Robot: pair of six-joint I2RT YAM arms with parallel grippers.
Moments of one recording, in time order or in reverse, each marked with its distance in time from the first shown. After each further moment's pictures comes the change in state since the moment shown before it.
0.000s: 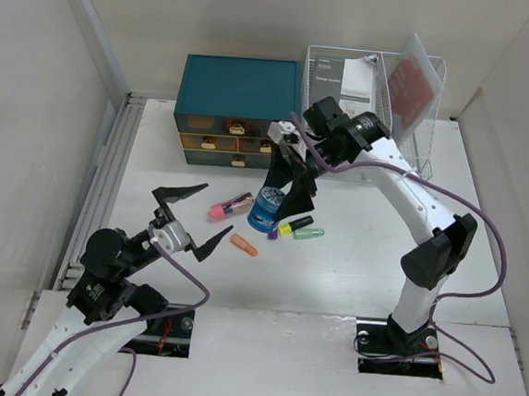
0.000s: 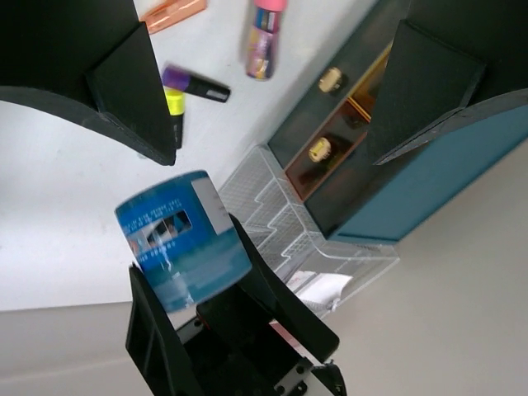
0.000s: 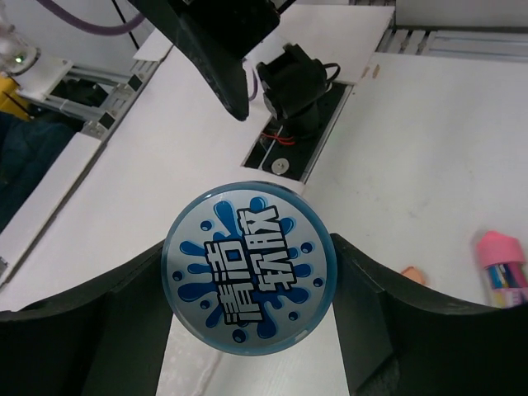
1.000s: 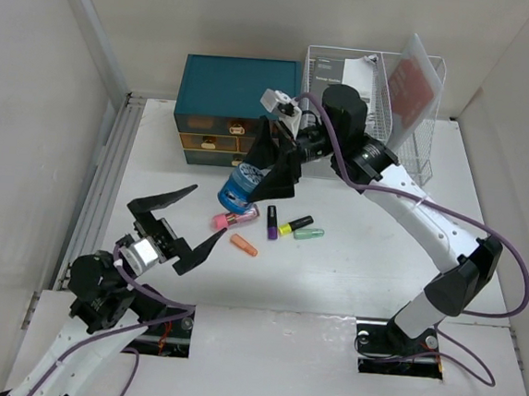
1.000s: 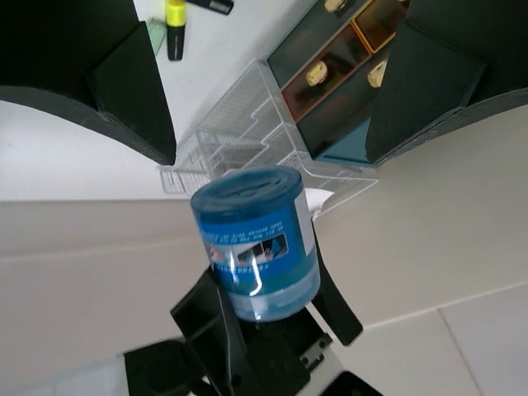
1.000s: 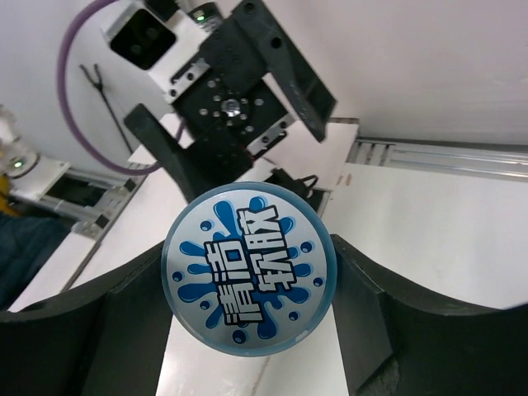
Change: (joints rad) left arm 0.000 -0.130 -0.104 0.266 0.024 -0.106; right arm 0.092 -0.217 -0.264 1.194 0.053 1.080
